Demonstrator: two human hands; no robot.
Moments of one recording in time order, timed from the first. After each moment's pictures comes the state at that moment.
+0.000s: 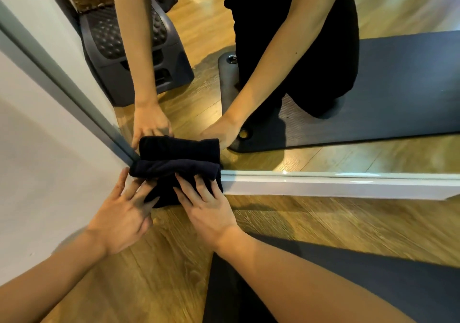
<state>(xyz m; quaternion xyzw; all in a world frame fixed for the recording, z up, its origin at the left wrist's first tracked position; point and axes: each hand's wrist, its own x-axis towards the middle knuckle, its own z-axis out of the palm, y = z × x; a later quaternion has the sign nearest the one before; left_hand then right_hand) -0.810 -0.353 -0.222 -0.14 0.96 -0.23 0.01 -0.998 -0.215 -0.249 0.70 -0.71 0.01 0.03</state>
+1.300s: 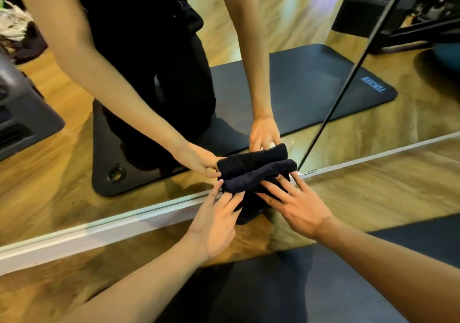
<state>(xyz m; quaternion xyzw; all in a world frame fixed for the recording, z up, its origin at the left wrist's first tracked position) -1.198 -0.074 -0.212 0.06 0.97 -0.22 0.04 -1.370 0.118 -0.239 0.61 -0.77 -0.12 0.13</state>
